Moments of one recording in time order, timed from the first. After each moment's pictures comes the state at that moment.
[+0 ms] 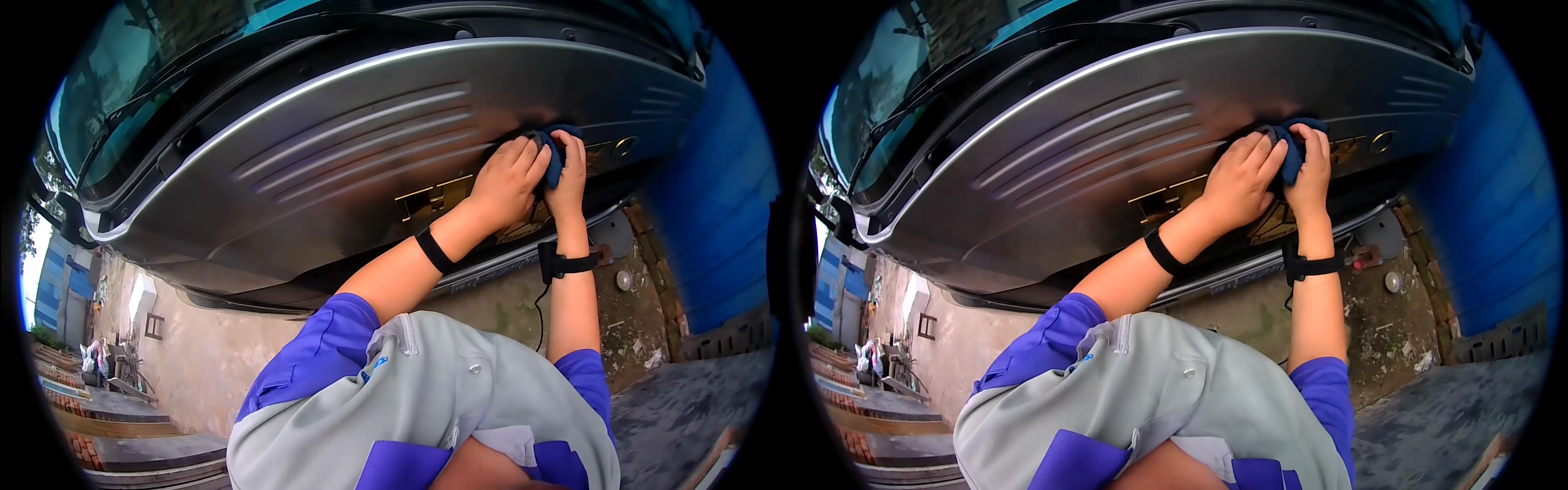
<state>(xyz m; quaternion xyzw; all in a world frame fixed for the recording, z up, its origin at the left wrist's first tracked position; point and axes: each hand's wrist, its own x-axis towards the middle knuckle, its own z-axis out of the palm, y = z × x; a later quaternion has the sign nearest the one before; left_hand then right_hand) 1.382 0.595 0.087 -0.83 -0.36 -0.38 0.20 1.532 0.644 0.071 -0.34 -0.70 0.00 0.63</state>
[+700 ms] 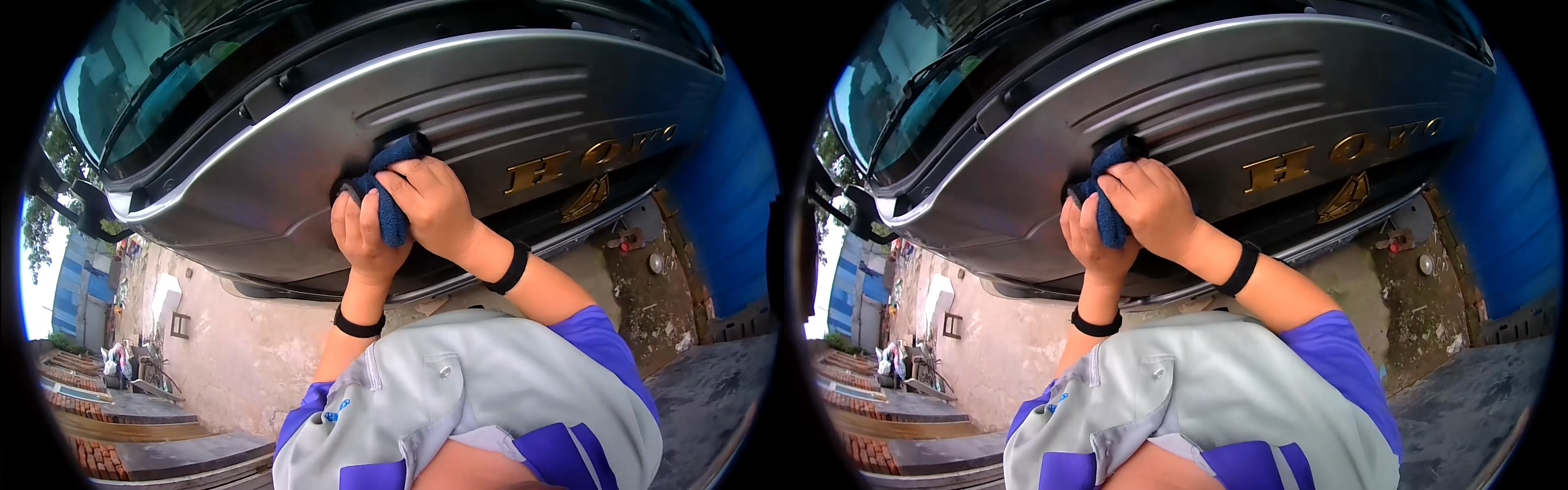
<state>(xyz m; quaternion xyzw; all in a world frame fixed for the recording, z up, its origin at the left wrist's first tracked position) 1.106 0.395 0.071 -0.60 -0.49 -0.44 0.46 1.237 0.458 0.116 -0.10 -0.77 -0.05 0.63</state>
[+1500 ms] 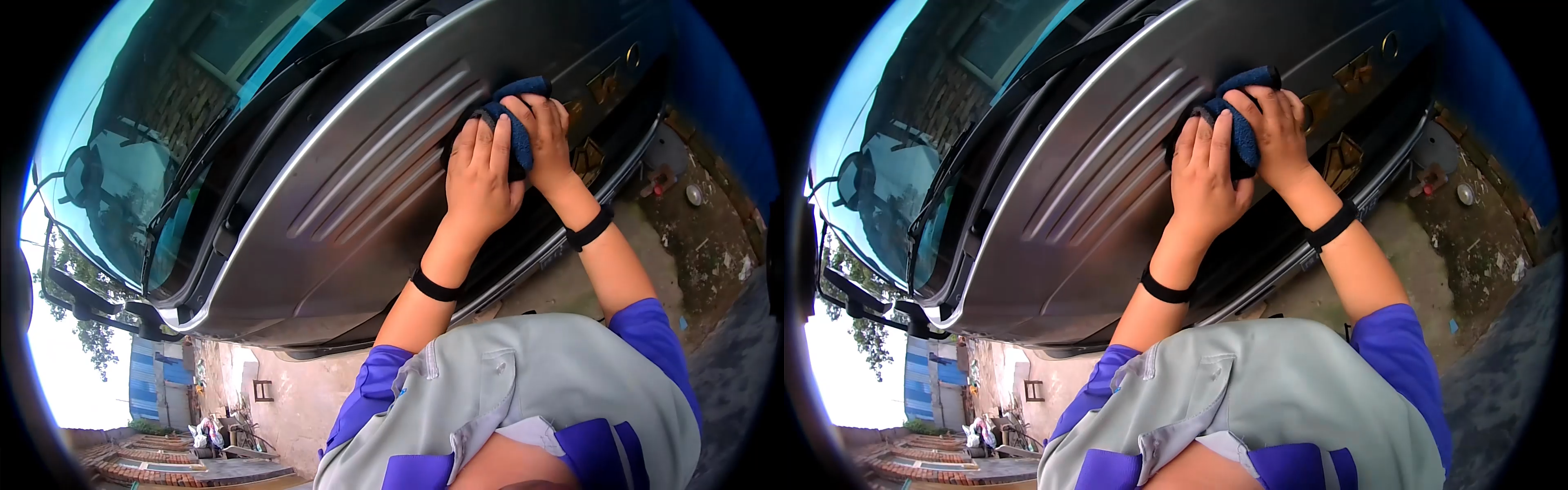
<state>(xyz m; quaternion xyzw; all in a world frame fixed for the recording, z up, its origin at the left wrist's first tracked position) 1.290 0.531 0.115 -0.83 -0.36 -0.35 0.23 1.425 0.595 0.072 -0.38 -0.66 -0.17 0.63</state>
